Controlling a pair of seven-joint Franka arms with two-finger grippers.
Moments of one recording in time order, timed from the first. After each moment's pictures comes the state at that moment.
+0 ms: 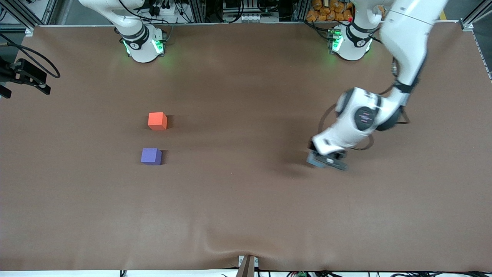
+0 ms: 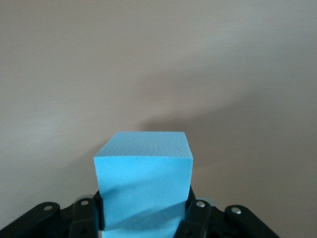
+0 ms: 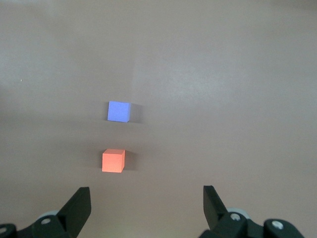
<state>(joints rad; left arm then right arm) -0.20 0.48 -0.30 -1.96 0.05 2.47 -0.01 -0.01 0.01 0.01 -1.40 -0.01 1.44 -0.11</state>
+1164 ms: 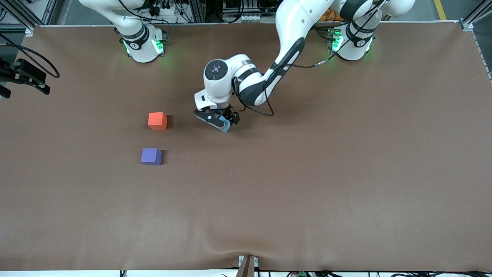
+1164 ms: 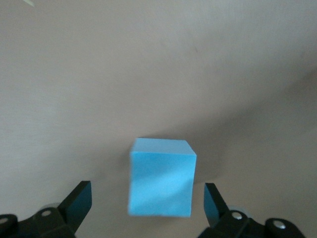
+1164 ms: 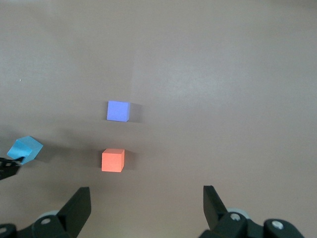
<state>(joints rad) -0.90 0.78 -0.10 -1.31 0.05 2.16 -0.54 -0.01 0.01 0.01 -1.40 -0.01 1.43 -0.11</state>
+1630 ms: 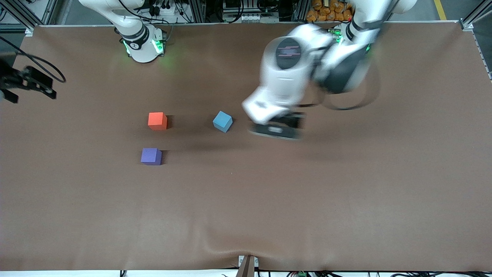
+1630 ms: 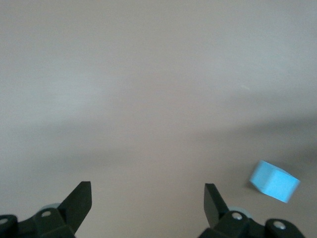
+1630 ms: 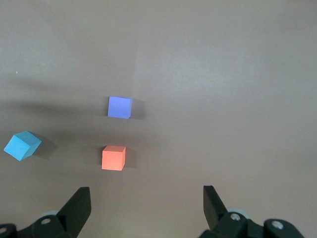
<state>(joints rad) -0.50 0.39 -0.08 -1.30 0.06 1.69 -0.50 0.00 0.08 0.02 -1.41 -0.01 1.45 -0.12</state>
